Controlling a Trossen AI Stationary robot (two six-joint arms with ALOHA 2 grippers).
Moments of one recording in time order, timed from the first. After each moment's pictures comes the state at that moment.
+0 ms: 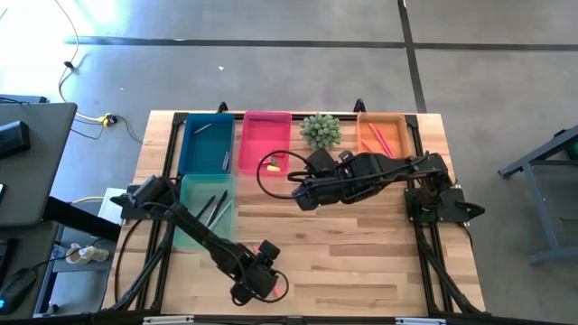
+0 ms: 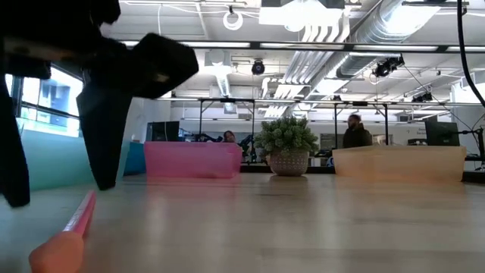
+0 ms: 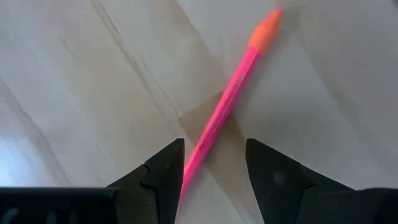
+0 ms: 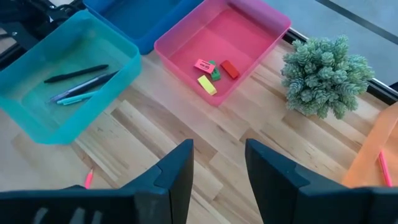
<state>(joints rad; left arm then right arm) -0.51 2.01 1.33 -0.58 -0.14 0.00 0.27 1.95 2.33 -1.57 0.59 1.02</state>
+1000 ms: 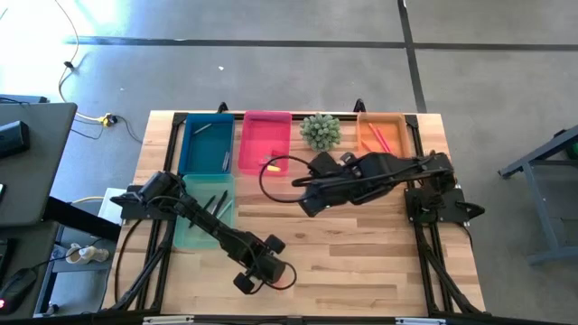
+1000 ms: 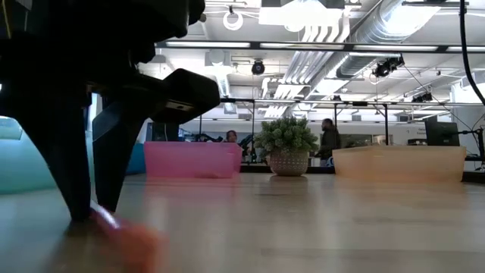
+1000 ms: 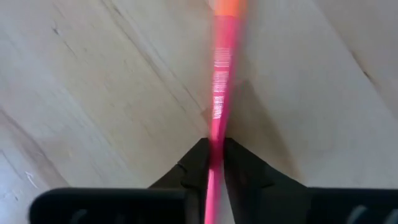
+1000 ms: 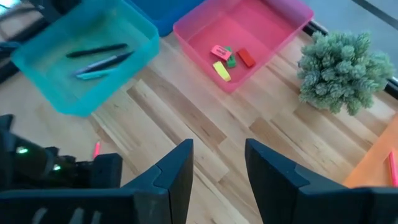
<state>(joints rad) -0.38 2.05 1.32 -0.60 -0.02 0.15 0.29 1.92 2.33 -1.57 0.52 0.96</state>
